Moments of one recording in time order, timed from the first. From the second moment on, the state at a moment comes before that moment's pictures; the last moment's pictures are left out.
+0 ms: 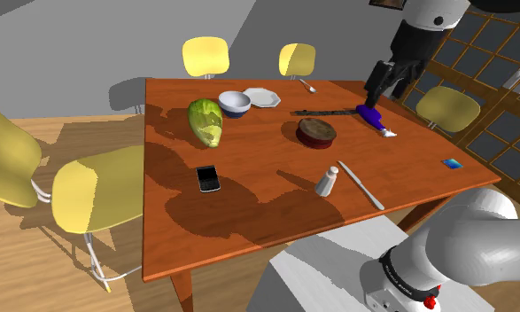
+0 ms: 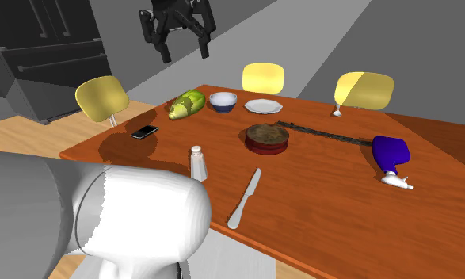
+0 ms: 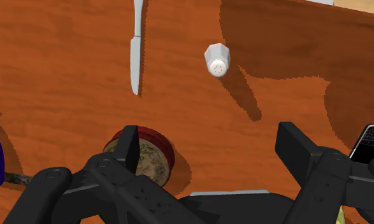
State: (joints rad) arm 0.01 -0.82 0.06 -2.29 -0.11 1.48 0.16
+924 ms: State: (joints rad) arm 0.00 -0.83 0.09 -2.70 -0.08 1.87 0.29
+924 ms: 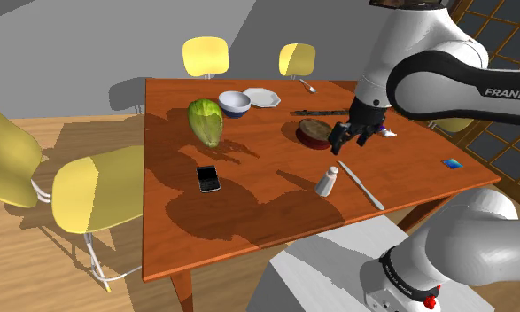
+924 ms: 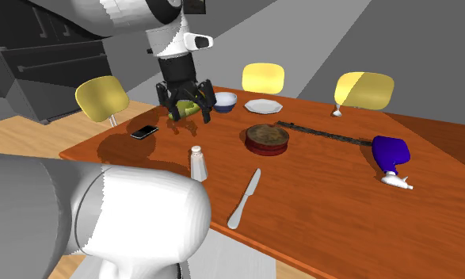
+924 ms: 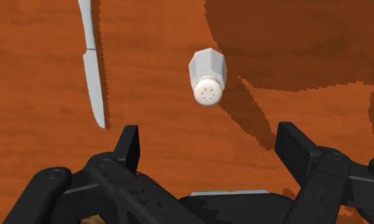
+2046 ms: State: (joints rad) arm -0.02 -0.67 0.10 -2.90 -0.08 2.24 0.36
